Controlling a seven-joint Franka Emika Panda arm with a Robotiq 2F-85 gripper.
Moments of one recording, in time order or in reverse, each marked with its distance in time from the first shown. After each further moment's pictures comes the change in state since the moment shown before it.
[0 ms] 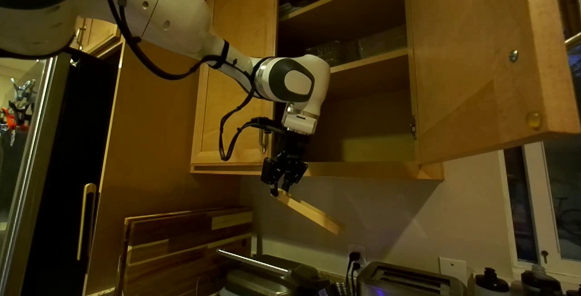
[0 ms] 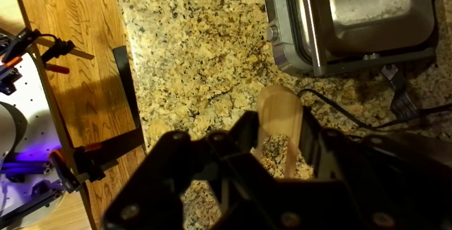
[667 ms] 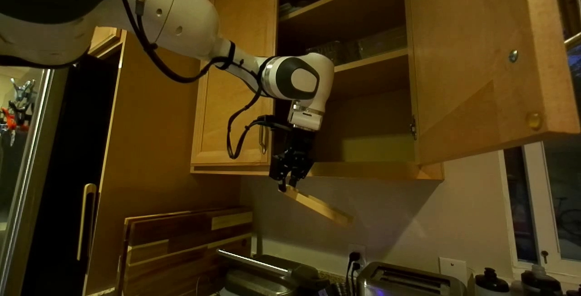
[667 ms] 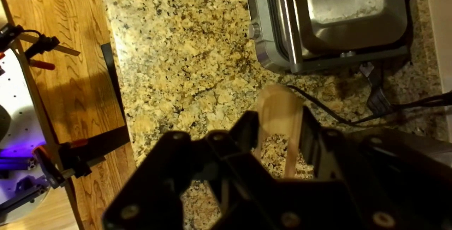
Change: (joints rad) arm -0.004 0.063 -0.002 0.103 0.000 -0.016 0.000
